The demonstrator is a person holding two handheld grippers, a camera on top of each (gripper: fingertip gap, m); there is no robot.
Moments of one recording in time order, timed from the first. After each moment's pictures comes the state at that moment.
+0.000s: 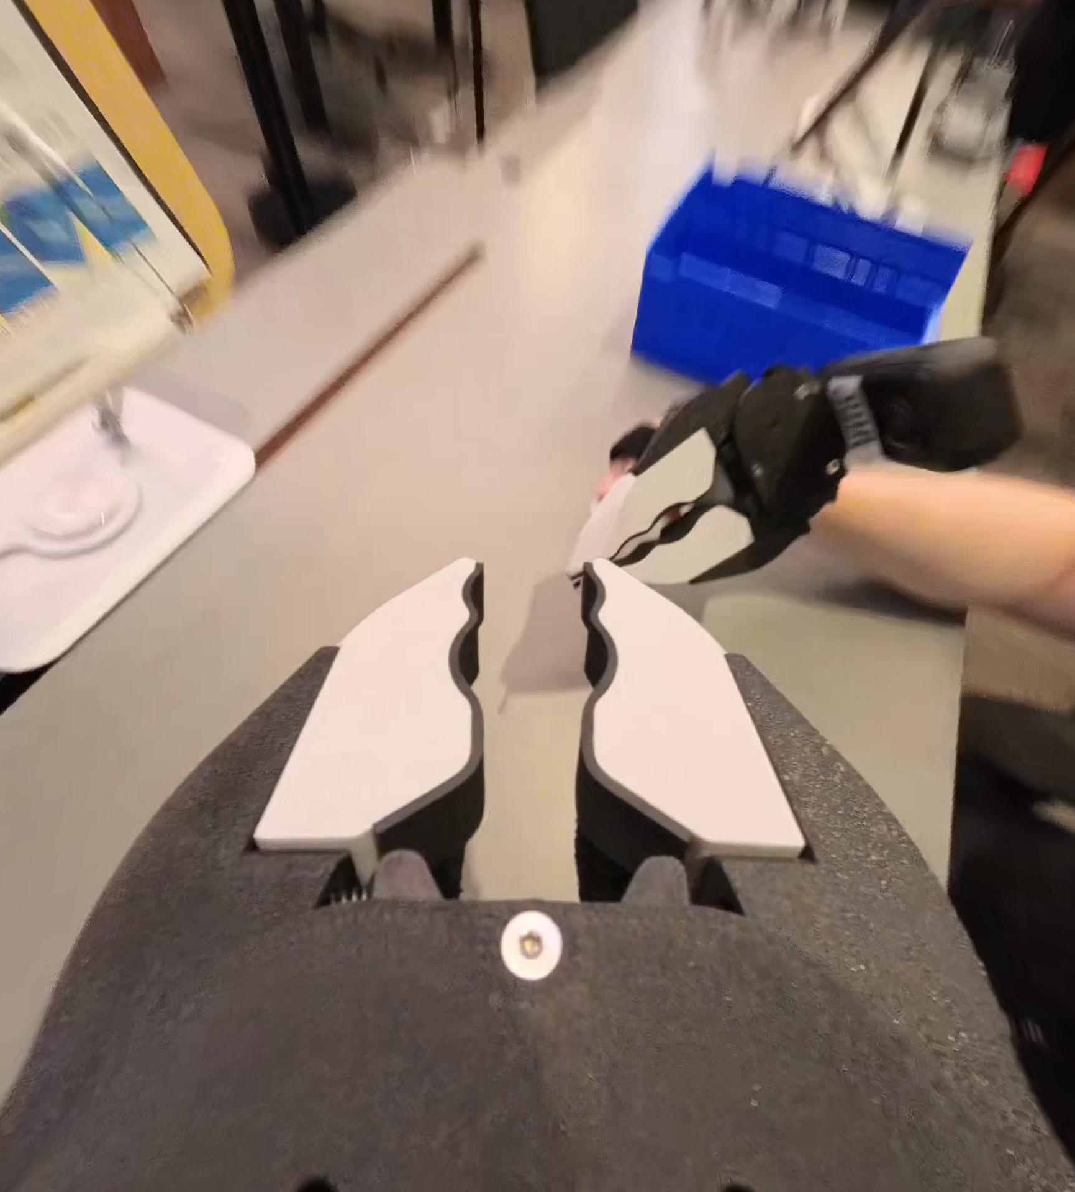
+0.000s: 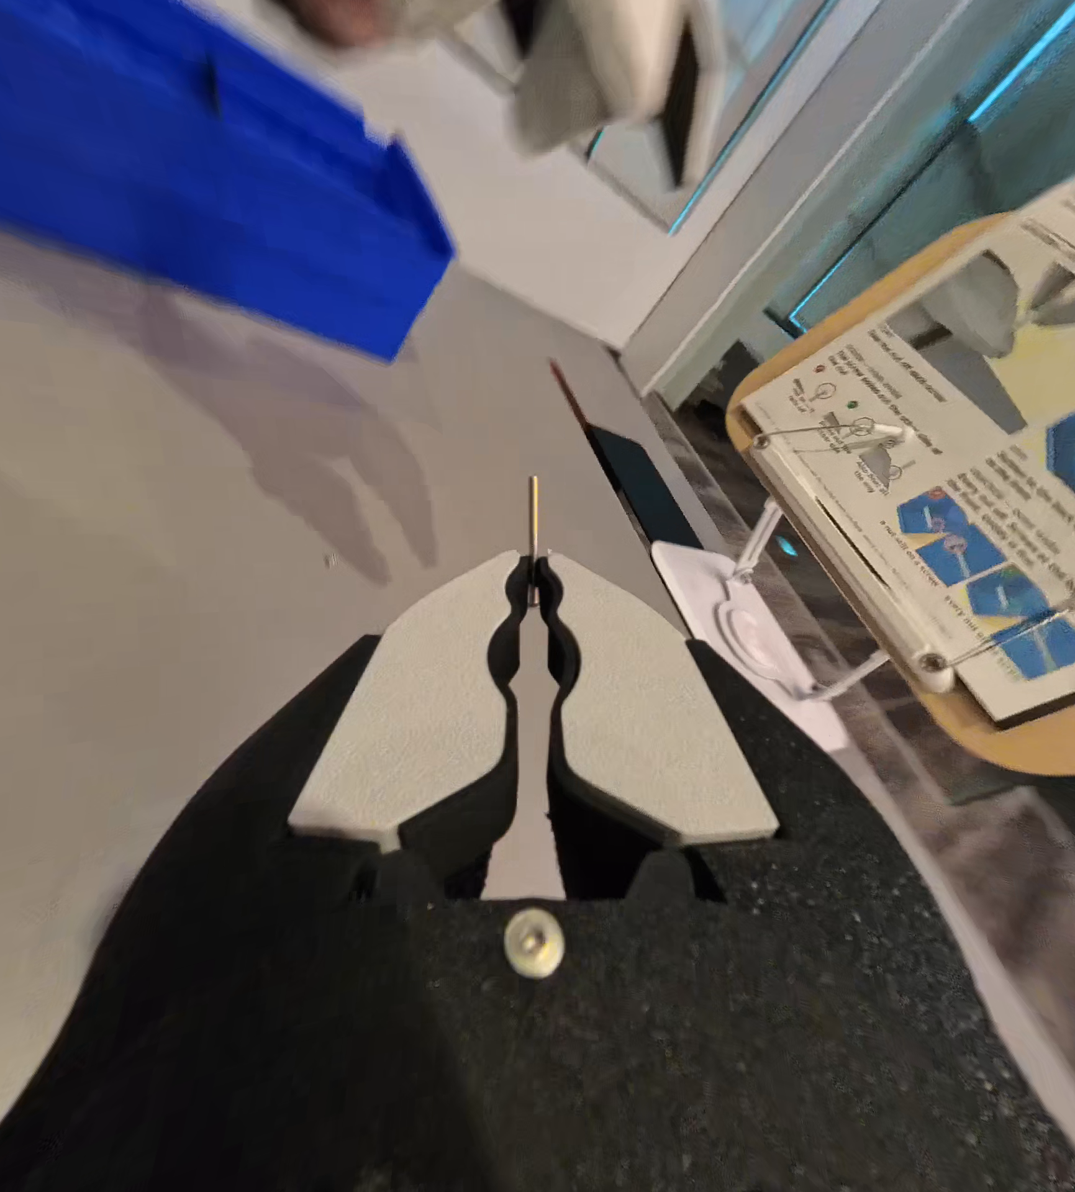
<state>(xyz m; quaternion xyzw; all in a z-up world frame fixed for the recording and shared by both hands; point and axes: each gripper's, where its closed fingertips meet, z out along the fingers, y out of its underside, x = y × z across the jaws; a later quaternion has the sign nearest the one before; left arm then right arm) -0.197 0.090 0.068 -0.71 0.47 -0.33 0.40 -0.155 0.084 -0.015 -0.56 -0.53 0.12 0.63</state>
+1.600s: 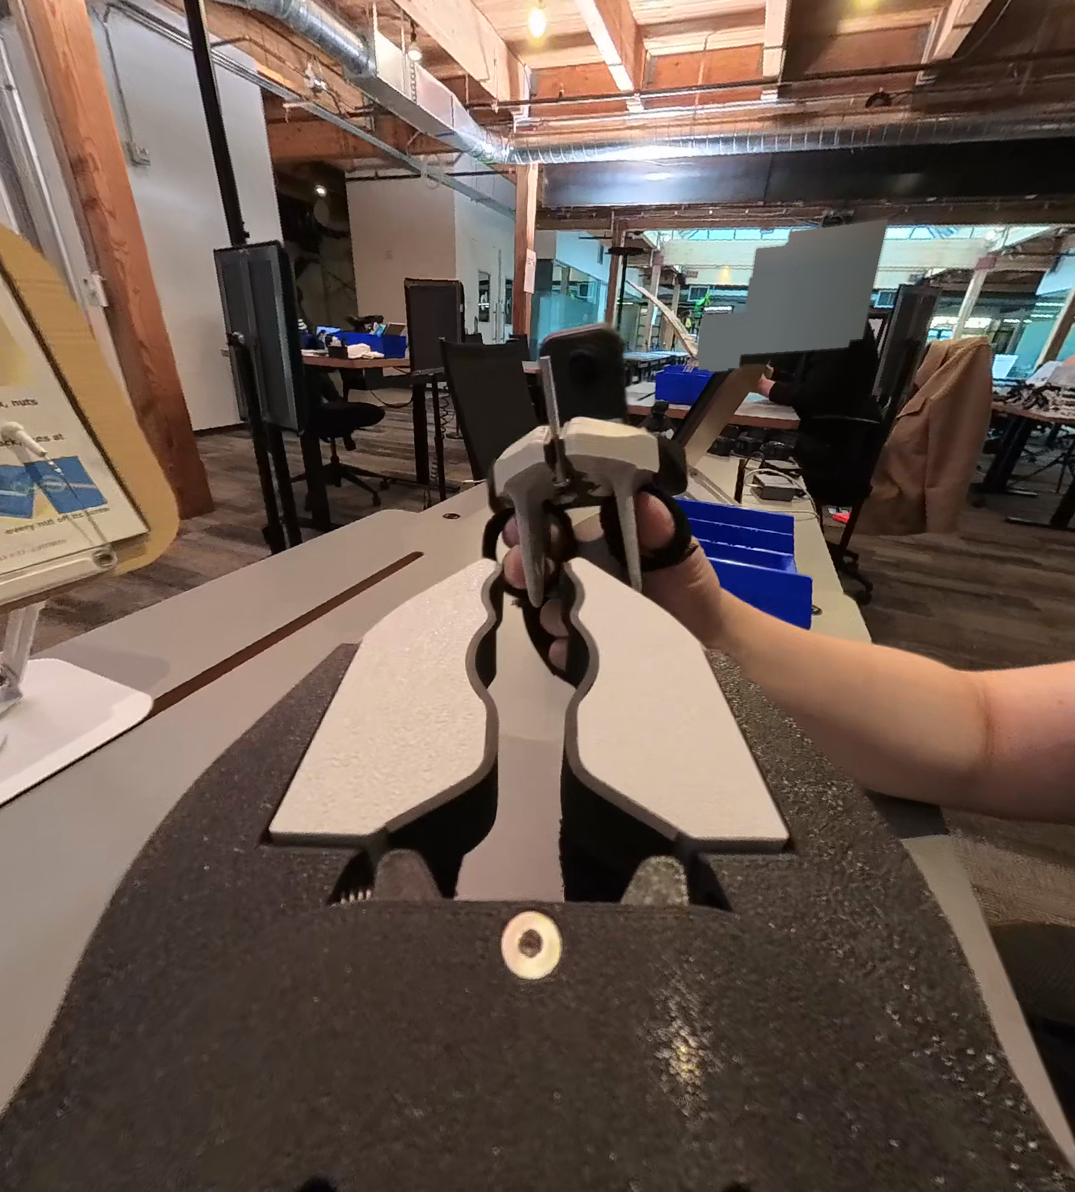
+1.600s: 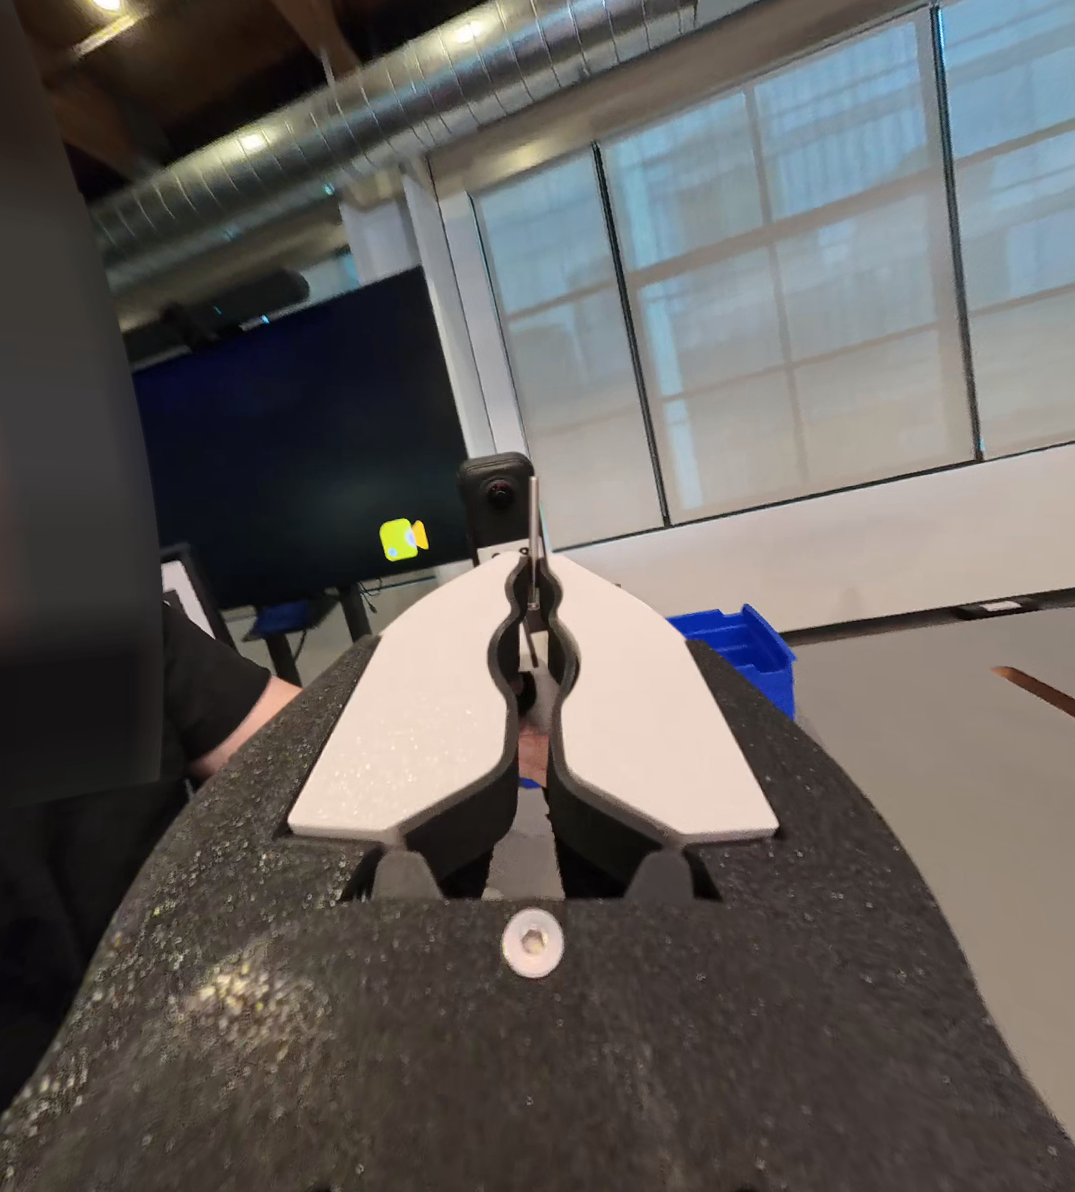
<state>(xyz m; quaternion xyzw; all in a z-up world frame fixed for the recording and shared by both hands) -0.168 0.034 0.077 -0.54 0.40 -0.47 0.58 -0.166 0.034 0.109 -0.43 -0.34 0.67 0.51</state>
